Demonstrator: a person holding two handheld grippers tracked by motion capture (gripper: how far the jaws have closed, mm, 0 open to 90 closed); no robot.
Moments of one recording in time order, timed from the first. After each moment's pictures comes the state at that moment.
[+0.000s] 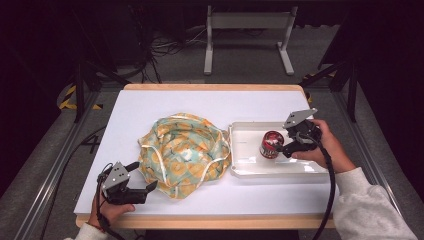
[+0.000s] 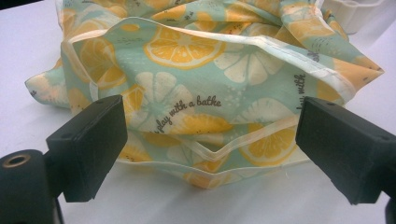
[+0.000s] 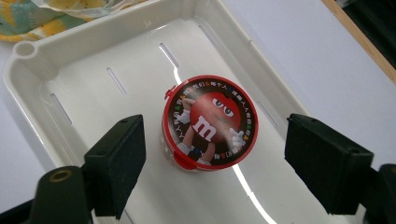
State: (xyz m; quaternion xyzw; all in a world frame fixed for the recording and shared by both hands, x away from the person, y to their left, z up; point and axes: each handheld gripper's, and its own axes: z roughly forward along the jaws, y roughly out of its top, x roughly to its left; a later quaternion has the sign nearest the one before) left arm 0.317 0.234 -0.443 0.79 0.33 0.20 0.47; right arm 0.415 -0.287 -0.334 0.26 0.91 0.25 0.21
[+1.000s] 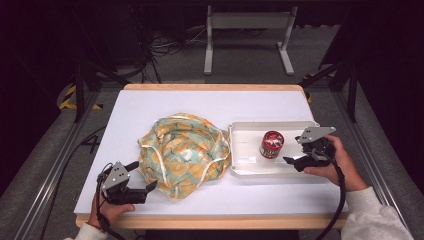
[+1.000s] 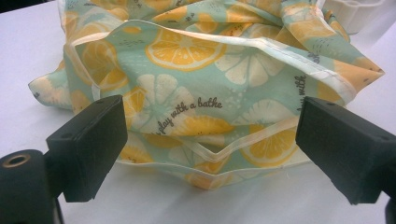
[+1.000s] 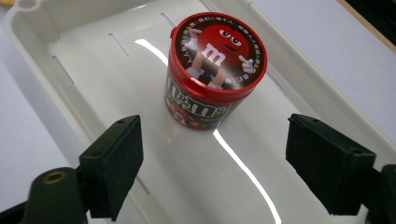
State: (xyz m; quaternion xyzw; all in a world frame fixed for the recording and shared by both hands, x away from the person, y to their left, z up) left arm 0.317 0.234 -0.442 0.79 0.33 0.20 0.47; right arm 0.381 -0.324 -0.363 0.28 0.89 0.28 0.23
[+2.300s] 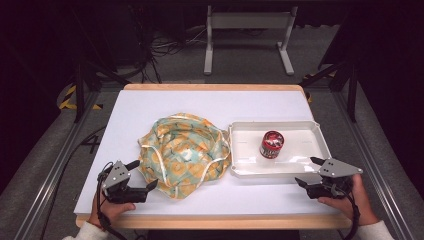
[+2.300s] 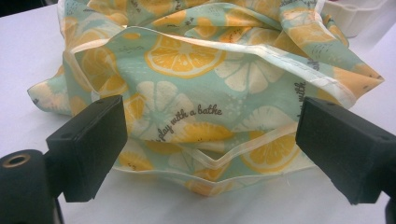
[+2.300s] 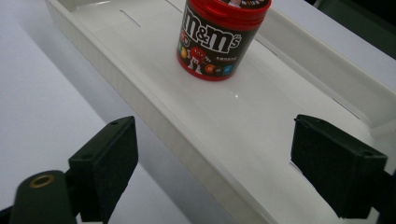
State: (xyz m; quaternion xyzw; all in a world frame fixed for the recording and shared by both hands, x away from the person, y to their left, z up) left arm 0.319 0.232 -0.441 0.79 0.33 0.20 0.47; right arm 0.312 -0.362 -0.409 0.30 0.84 0.35 0.29
